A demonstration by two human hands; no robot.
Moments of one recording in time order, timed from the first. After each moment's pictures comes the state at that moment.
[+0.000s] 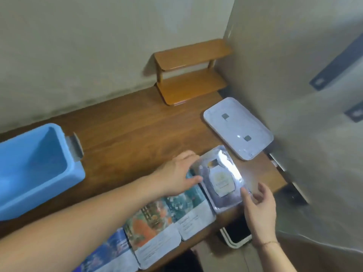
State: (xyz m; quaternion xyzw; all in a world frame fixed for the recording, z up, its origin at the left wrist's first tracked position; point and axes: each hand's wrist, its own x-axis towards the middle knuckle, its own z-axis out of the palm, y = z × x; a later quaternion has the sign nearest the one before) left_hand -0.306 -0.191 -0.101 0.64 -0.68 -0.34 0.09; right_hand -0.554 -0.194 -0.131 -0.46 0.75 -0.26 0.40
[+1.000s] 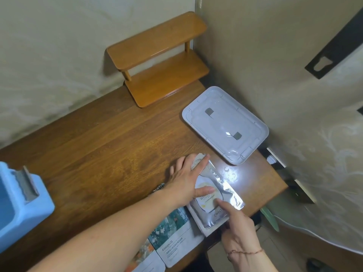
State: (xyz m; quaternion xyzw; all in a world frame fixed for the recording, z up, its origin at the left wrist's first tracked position) left_hand -0.372 -0.267 -0.191 0.65 -0.68 -0.33 0.01; right_hand -0.538 -0.232 -0.148 0.00 0.68 -0.32 0.66
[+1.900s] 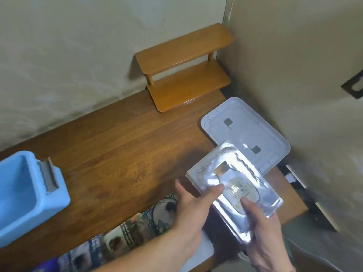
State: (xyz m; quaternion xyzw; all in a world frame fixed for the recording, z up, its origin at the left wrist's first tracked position) left_hand -0.404 -0.229 -0.110 0.65 -0.02 -0.59 0.47; right_hand -0.536 -0.259 -0.115 -0.19 0.52 -0.44 0.71
